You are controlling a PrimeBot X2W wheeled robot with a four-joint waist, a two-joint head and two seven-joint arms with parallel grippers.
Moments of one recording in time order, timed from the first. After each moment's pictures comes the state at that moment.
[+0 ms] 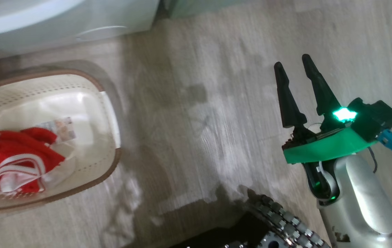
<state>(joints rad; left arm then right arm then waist) -1.16 0.71 -0.29 0.42 -0.63 0.05 0.62 -0.32 -0.05 0.17 0.08 0.37 0.13 -0.25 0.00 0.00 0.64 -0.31</state>
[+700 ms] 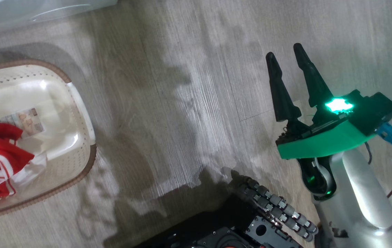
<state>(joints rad) -1.44 0.75 -0.32 0.64 -0.39 0.05 0.08 -0.36 -0.05 0.23 0.05 0.43 0.13 -0.25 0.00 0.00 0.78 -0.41</state>
